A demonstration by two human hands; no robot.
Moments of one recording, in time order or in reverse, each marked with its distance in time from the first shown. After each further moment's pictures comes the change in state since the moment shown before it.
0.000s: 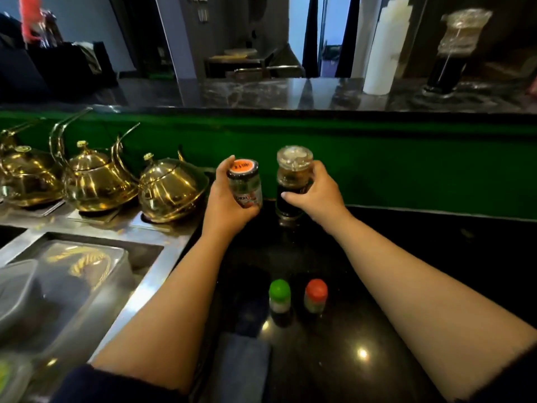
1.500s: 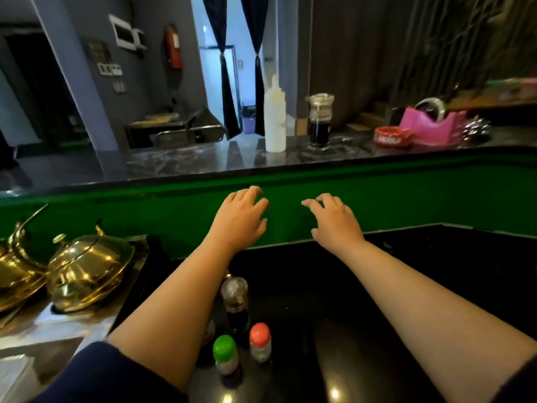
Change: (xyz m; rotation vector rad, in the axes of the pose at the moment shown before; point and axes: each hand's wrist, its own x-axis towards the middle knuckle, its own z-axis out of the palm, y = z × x) left_hand 0.047 0.131 0.086 0.747 -0.264 0.852; right_hand -0.033 0.025 -0.164 -1.026 0.147 -0.006
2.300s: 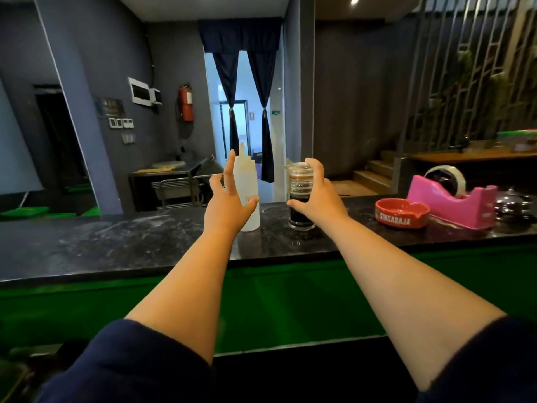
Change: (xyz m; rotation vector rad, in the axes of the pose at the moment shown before) left_hand 0.243 -0.045 0.035 -0.478 0.278 -0.564; right_hand 0.248 0.095 -0.042 0.625 0.264 0.024
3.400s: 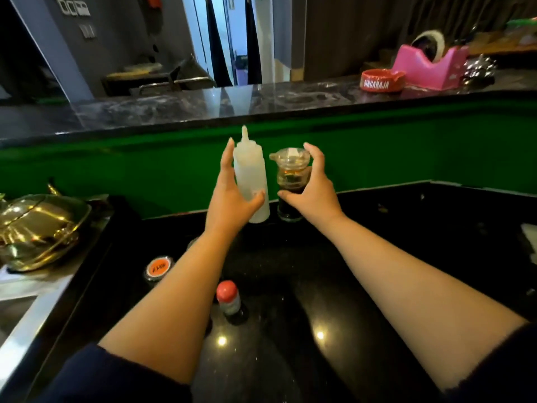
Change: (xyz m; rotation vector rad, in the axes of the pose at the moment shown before) left_hand -0.281 -0.012 -0.049 -0.280 -0.173 -0.061; right_hand -0.290 -0.027 0.023 0.300 -0.056 0.173
